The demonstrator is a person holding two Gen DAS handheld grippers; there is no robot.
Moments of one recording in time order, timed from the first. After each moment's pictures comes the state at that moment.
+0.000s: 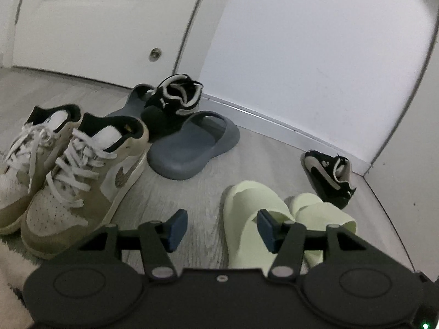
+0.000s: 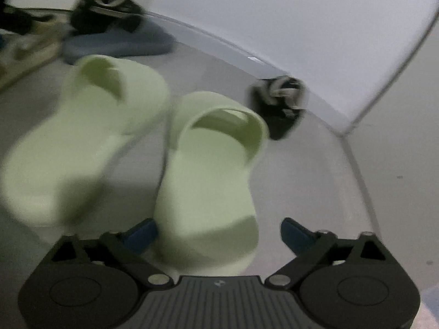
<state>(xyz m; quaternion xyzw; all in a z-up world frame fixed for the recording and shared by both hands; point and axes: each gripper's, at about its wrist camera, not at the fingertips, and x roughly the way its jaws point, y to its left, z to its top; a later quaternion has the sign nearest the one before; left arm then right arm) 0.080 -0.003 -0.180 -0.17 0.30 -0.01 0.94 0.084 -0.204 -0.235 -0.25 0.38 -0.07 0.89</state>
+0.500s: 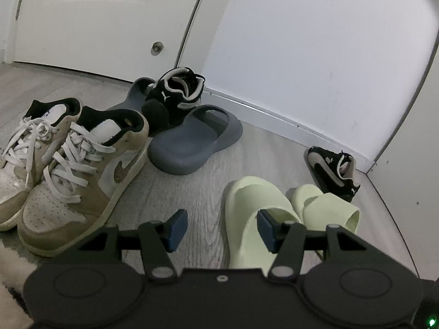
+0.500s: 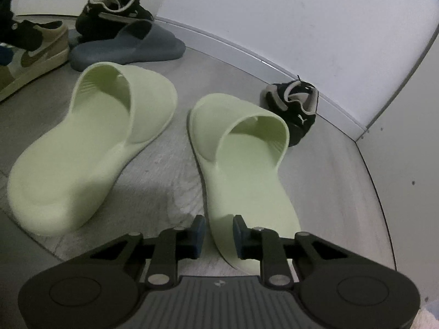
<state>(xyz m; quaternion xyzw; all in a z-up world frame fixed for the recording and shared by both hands) 0.087 -0.007 -0.186 -0.16 0.31 -0.01 0.94 0.084 -0.204 -0.239 -0.21 0.40 -0.01 0.89</state>
